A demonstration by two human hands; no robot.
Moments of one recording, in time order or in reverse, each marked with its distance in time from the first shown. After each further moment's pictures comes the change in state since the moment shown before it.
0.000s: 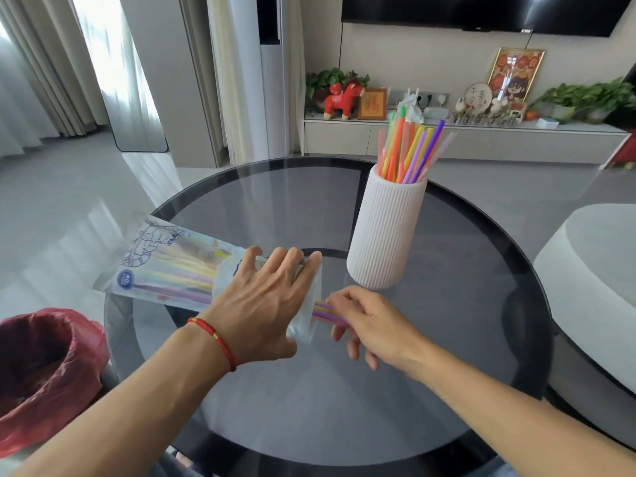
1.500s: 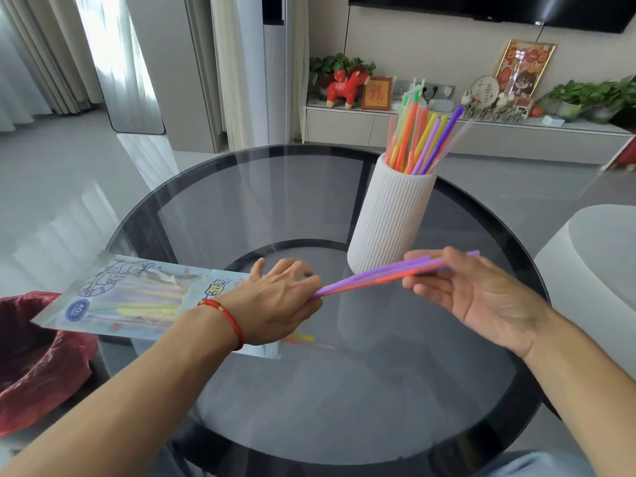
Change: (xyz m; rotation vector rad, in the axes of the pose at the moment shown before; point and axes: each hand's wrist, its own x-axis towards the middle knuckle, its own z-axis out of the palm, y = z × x) left_hand 0.016 0.003 0.019 -0.372 -0.229 -0.004; right_hand -0.026 -0.004 -0.116 0.737 -0.109 -0.028
